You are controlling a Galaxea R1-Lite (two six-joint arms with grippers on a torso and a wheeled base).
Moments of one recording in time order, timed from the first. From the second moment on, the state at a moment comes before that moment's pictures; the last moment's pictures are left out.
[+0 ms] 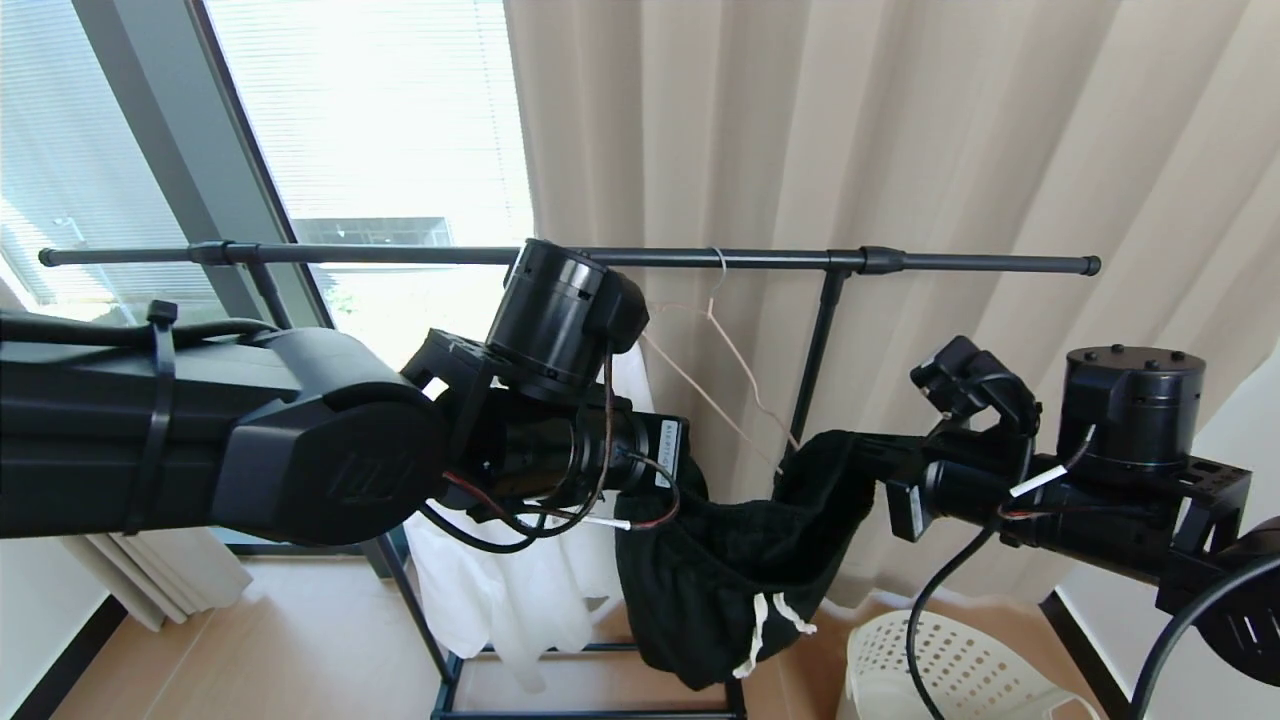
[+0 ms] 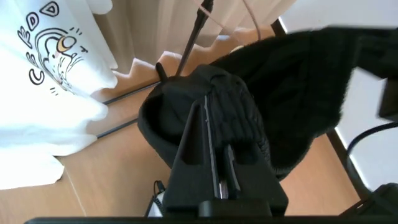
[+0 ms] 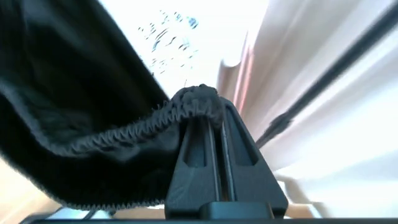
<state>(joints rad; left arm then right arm) -0.76 1.86 -1.30 0.06 0.11 -0.30 0.36 1.70 -0.61 -0.75 0.26 -0.17</state>
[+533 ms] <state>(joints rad) -0.79 1.88 -1.24 -0.01 0.11 -0.28 0.32 1.63 -0.63 -0.75 0.15 -0.23</state>
